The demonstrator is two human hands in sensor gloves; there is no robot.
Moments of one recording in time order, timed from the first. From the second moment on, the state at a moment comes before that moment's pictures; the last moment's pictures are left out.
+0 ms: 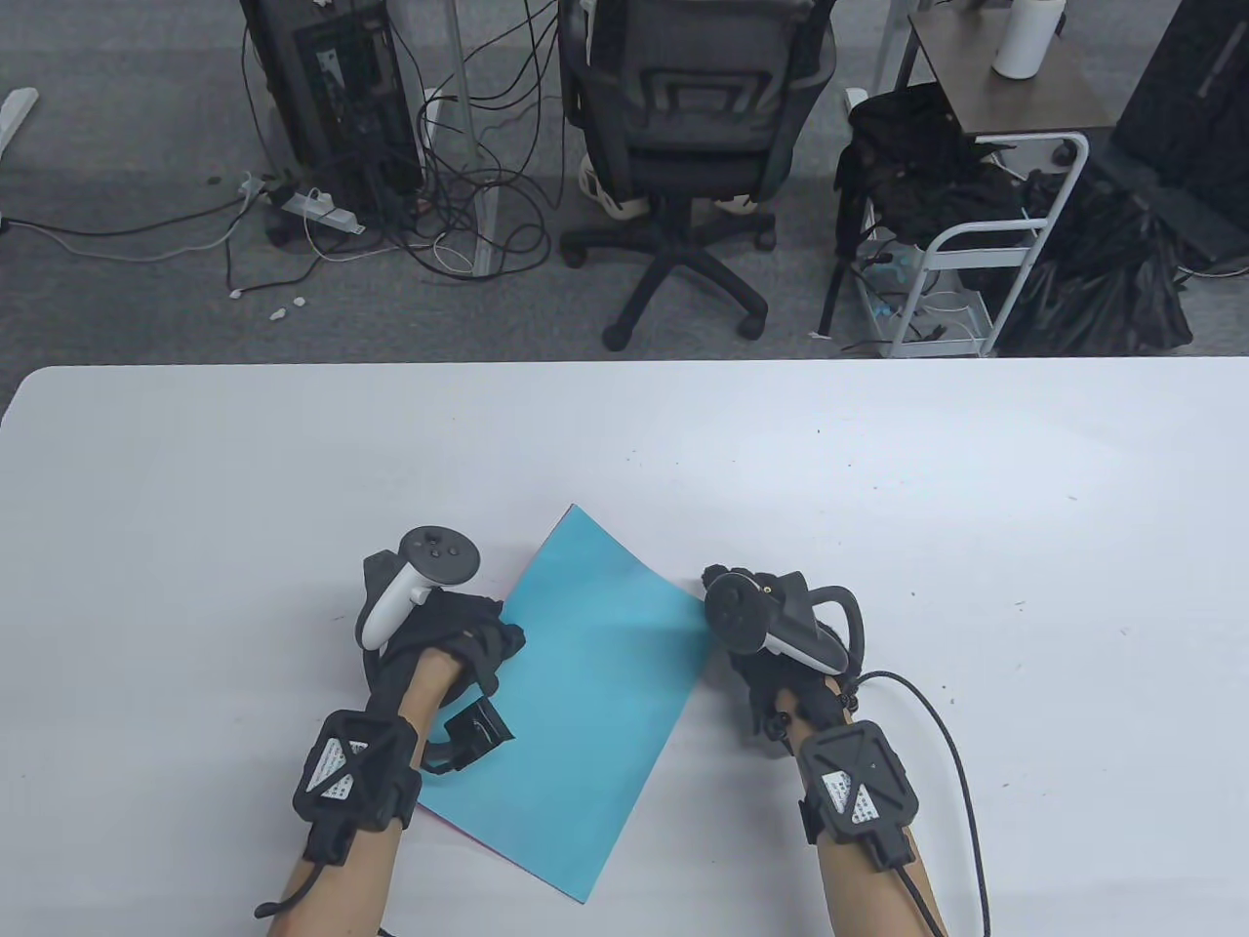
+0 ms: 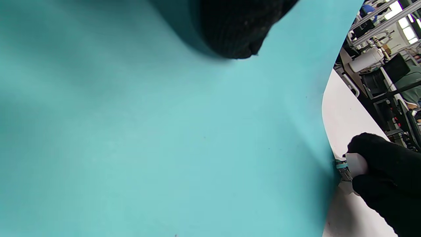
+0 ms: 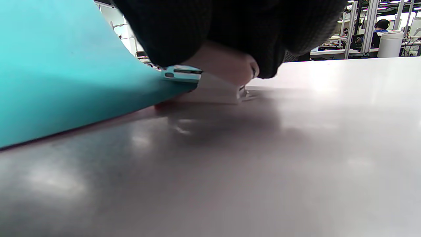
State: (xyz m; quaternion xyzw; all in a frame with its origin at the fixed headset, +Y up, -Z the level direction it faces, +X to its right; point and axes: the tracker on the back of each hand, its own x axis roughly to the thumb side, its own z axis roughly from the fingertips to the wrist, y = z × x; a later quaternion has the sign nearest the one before) left_hand -0.201 -0.734 -0.358 -0.34 0.04 0.32 0.88; right_hand 0.106 -0.746 -0.359 0.15 0.01 0.99 0.06
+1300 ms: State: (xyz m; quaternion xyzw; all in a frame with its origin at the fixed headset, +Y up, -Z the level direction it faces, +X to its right) left_hand -0.205 -0.750 -0.360 -0.32 0.02 0.32 0.89; right_hand 0.130 -0.729 -0.362 0.07 -0.02 0.99 0.14
